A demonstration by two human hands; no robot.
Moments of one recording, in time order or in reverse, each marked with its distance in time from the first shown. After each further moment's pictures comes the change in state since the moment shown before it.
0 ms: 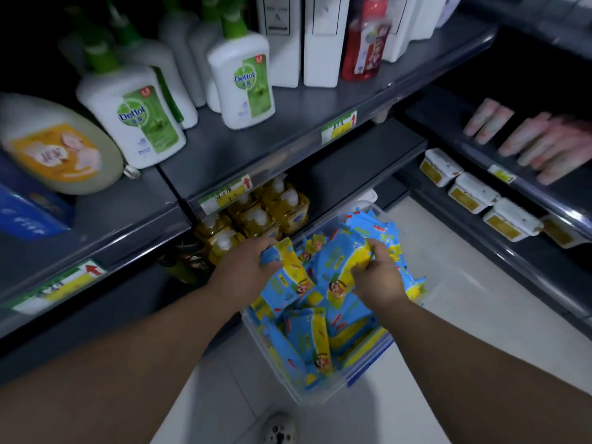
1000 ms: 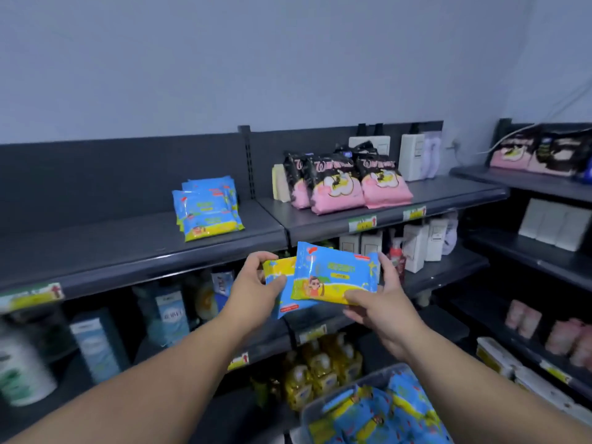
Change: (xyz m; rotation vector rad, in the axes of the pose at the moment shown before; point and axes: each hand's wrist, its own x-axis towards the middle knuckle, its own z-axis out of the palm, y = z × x) left_hand -0.266 0.166 -0.218 -0.611 0.602 0.202; right_hand -0.264 -0.226 -0.134 0.634 -0.440 -0.536
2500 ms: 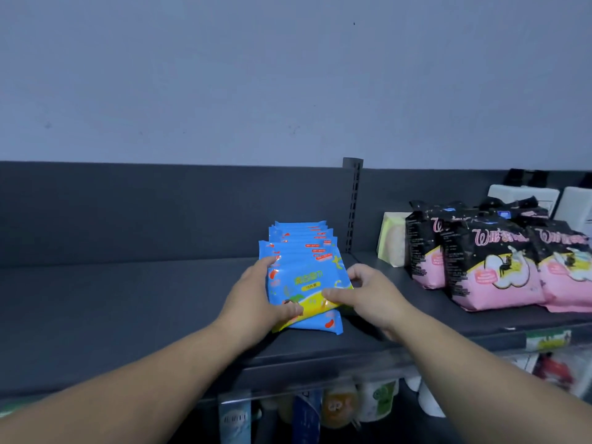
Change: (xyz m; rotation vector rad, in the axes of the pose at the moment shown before) left_hand 0.198 -0.017 -0.197 0.499 0.188 0.063; right_hand 0.238 -0.039 0.249 -0.566 -0.328 -0.181
